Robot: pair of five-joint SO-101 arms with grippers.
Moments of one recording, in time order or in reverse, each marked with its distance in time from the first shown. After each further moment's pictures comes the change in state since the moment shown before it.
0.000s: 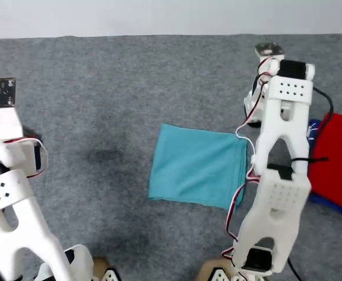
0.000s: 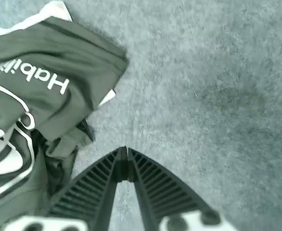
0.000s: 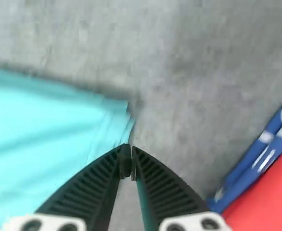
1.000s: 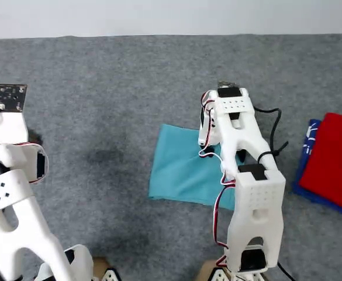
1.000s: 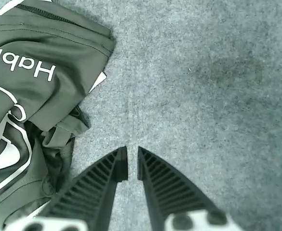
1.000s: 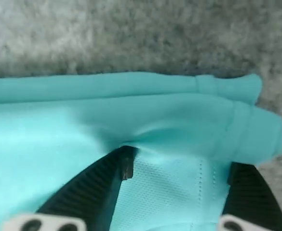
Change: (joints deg) left arm 0.0 0.0 0.0 4.0 -5.2; right arm -15.5 5.3 21.9 -15.6 -31.9
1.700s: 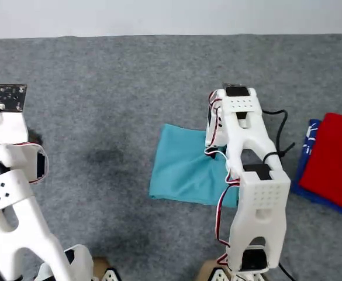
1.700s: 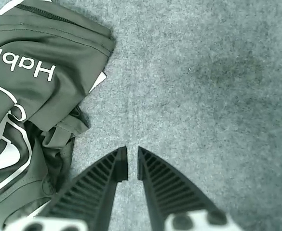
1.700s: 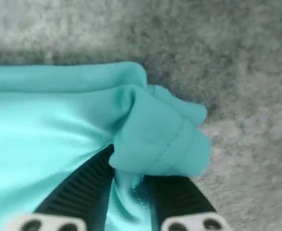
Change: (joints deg) left arm 0.0 0.0 0.0 0.0 0.0; right arm 3.4 -2.7 1.0 2.3 8.7
